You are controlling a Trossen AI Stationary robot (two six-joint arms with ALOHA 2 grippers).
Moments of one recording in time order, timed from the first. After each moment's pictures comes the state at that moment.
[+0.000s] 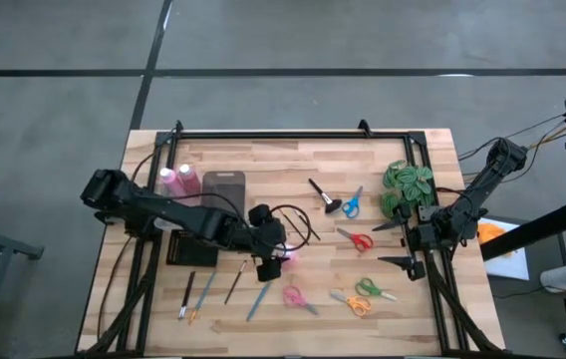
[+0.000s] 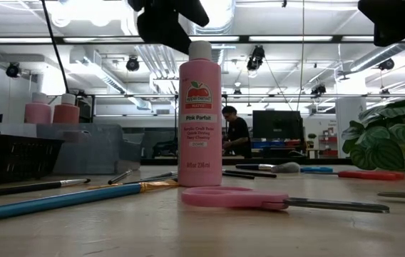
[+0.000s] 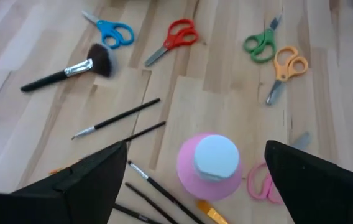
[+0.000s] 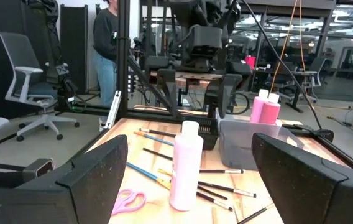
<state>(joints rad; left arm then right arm) -0.30 1.66 1.33 -0.54 -0.30 -0.37 0.83 0.48 0.14 0.42 0.70 -0.08</state>
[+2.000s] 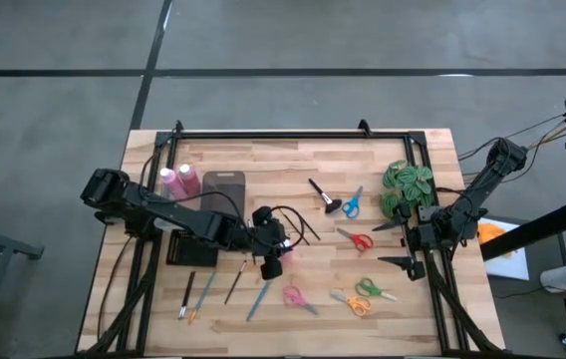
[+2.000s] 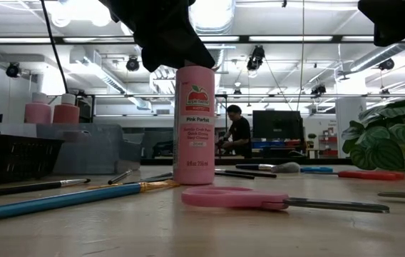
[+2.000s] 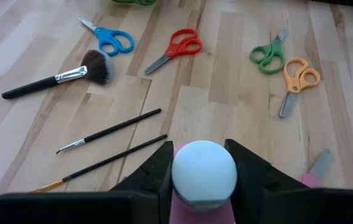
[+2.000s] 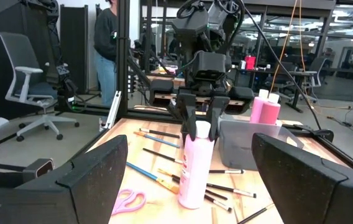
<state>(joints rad) -0.27 1.66 1.11 -0.20 -0.30 -0.35 0.83 0.48 0.14 0.42 0.70 -0.08</state>
